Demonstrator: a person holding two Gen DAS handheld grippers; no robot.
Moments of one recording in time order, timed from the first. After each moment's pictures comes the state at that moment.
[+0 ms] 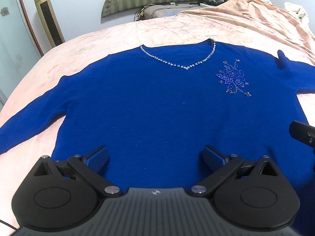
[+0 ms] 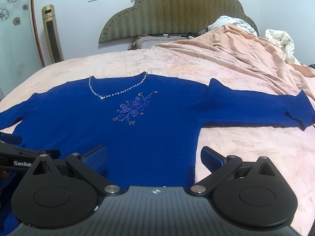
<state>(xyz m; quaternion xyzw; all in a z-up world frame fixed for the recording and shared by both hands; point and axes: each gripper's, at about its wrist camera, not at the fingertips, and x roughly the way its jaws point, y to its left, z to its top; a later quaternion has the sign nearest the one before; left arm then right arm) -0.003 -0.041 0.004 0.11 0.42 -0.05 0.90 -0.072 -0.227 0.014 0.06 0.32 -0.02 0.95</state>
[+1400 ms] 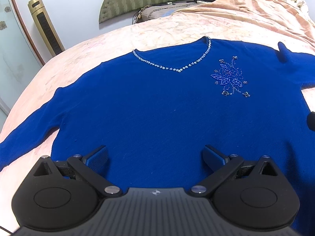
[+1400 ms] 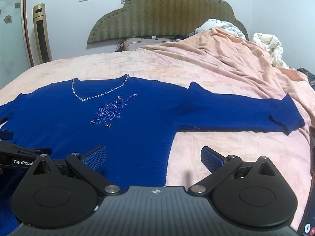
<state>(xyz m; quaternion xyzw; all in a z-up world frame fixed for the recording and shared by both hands) 0.005 -0.069 -0.006 0.14 0.41 -0.04 0.90 -0.073 -0.251 0.017 0.05 0.32 -0.05 0.95</state>
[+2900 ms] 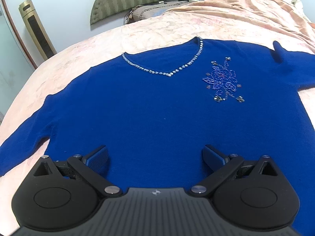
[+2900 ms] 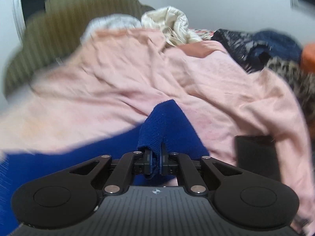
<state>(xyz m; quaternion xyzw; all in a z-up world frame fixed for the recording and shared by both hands) 0.023 -0.082 -0.008 0.15 0.41 -0.06 0.90 -0.025 -0.511 0.016 0.22 0.28 -0.25 0.90</state>
